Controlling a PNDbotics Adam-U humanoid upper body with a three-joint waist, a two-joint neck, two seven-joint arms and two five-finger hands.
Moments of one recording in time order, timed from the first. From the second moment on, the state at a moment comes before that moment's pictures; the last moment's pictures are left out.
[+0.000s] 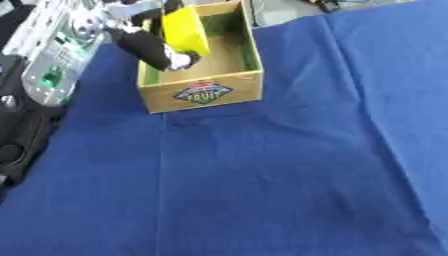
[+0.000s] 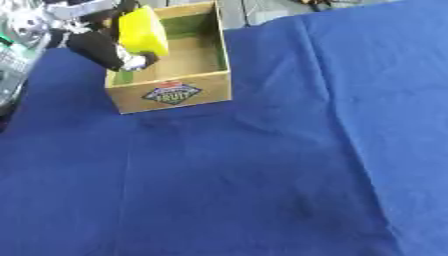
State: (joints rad) left arm -1.08 0.61 -0.20 -1.41 -0.83 0.15 -0.60; right arm -0.28 -0.38 0.00 -1.98 0.31 -0.20 -0.51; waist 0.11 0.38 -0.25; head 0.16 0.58
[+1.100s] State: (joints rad) left arm -1.19 0.50 -0.14 -0.92 -1.20 0.04 -0.32; right arm -0.31 -0.38 0.01 -1.98 0.30 -0.22 -0.50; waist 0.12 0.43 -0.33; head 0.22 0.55
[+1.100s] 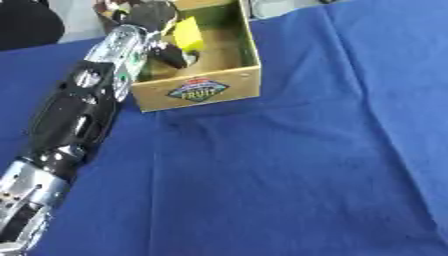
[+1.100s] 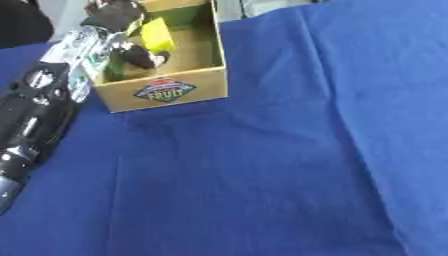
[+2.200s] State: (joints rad) left arm -1.10 0.57 -0.12 -1.37 -1.05 0.07 -0.37; right arm -0.29 -0.38 0.00 -1.98 0.29 -0.21 -0.51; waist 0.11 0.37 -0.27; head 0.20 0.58
